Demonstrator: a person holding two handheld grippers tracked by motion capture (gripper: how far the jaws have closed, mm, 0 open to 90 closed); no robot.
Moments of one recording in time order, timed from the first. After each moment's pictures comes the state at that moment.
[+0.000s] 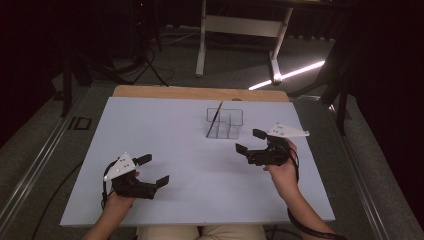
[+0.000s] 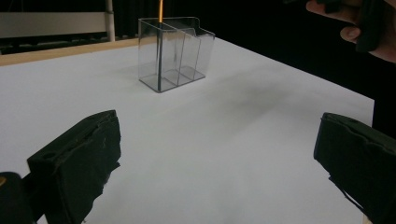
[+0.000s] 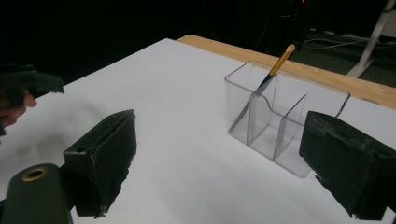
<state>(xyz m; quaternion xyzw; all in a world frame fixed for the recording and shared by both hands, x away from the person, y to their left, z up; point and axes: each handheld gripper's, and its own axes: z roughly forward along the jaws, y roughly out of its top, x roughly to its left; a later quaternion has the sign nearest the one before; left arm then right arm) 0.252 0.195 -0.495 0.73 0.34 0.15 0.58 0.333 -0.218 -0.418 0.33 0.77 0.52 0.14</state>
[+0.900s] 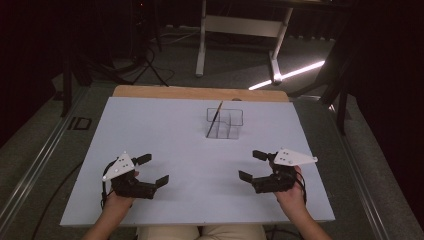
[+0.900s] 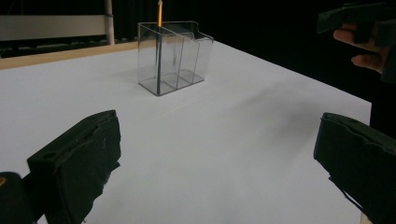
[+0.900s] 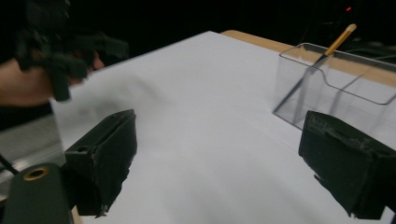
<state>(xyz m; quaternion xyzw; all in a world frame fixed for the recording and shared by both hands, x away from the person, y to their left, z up) 0.252 0.196 -0.493 0.72 0.34 0.15 0.58 0.280 -0.233 -0.440 0.27 0.78 0.55 0.12</state>
